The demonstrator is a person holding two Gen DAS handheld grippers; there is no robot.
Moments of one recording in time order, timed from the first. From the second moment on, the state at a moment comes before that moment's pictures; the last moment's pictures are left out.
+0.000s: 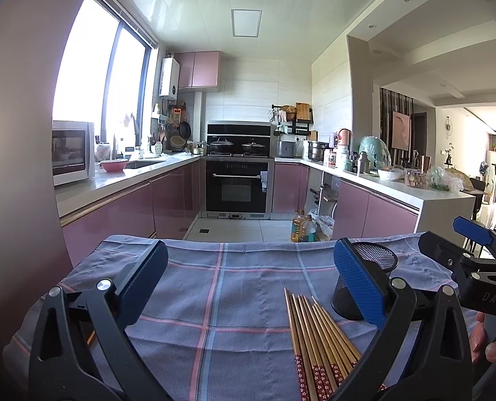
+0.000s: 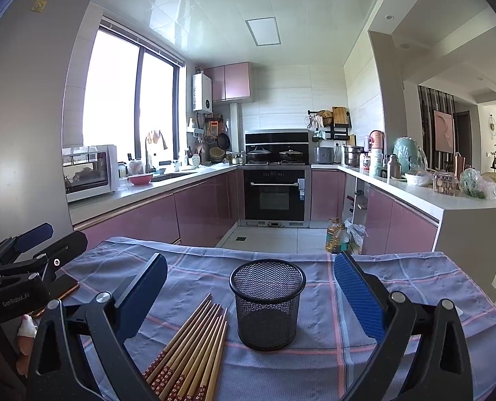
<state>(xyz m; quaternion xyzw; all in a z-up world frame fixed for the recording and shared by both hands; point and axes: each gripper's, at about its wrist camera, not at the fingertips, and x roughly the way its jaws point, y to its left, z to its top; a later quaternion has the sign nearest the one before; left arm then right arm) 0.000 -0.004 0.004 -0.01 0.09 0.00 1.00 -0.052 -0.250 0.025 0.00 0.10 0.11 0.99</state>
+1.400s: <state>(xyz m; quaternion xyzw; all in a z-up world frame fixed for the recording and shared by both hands) -0.001 -0.006 0.004 -0.01 0.10 0.00 1.00 -0.052 -0.252 0.024 0.00 0.10 0.11 0.99</state>
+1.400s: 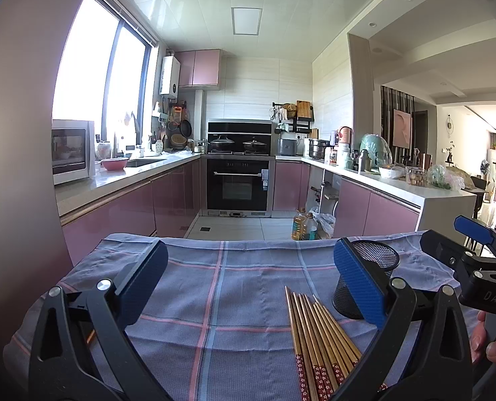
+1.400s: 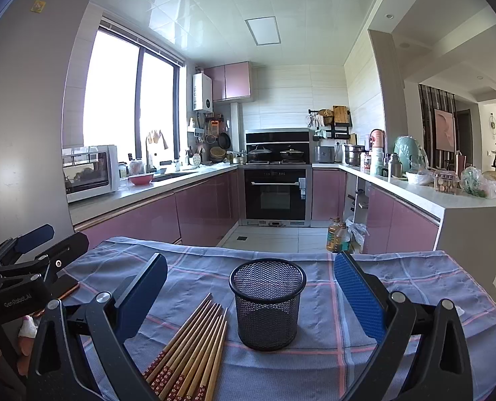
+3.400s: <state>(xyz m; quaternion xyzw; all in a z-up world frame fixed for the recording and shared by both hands) 0.126 -0.036 -0.119 0.07 0.42 -0.12 0.90 0.028 -0.218 -0.088 -0.07 0.42 0.18 0.89</state>
